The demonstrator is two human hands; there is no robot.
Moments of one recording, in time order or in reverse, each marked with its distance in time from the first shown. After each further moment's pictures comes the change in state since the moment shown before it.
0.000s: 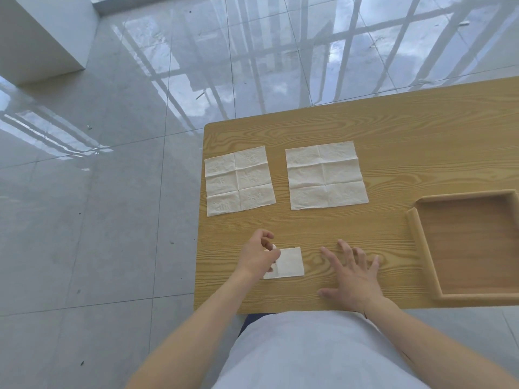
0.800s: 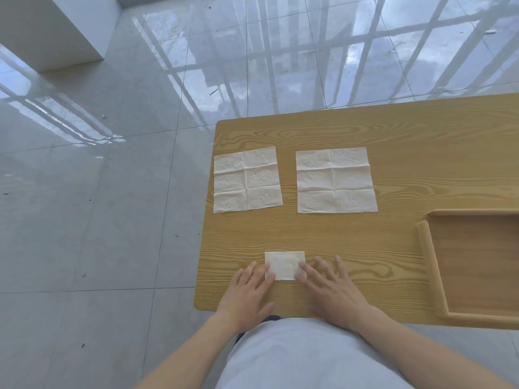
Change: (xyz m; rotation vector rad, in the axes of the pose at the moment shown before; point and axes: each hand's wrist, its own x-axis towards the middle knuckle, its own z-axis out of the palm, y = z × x) left_hand -0.040 -0.093 -0.008 1.228 -0.202 0.364; right_hand -0.007 -0.031 -0.008 -0.291 0.034 -0.582
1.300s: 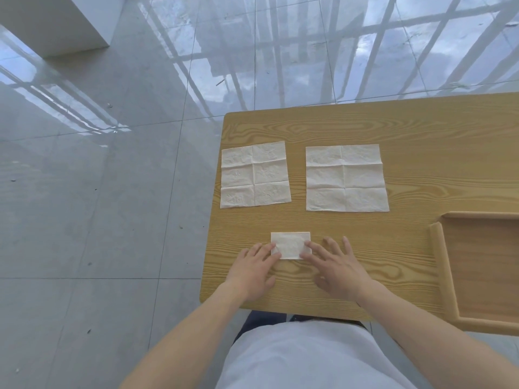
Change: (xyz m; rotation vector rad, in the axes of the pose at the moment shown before) left_hand 0.037 -0.017 -0.038 -0.029 -0.041 -0.043; right_hand 0.034 0.020 -0.031 0.116 -0.041 0.055
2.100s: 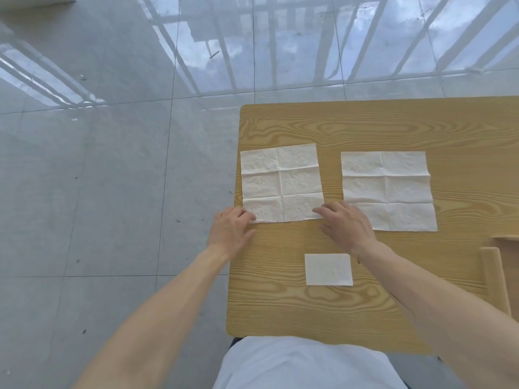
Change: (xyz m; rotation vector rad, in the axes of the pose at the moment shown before) left_hand 0.065 -0.167 -0.055 -0.227 0.400 -0.096; right_hand 0.141 -0.009 -0.086 0.102 0.225 0.205
